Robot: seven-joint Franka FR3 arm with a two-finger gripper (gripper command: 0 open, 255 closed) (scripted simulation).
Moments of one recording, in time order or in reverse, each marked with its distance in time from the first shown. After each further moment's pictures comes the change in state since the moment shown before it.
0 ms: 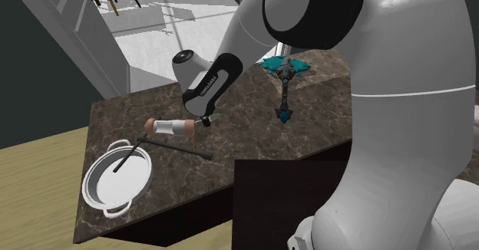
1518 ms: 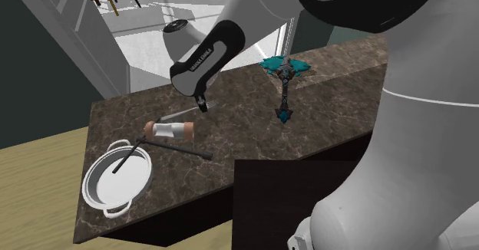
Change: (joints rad) arm -0.100 -0.193 0.129 -0.064 0.138 -0.121 -0.094
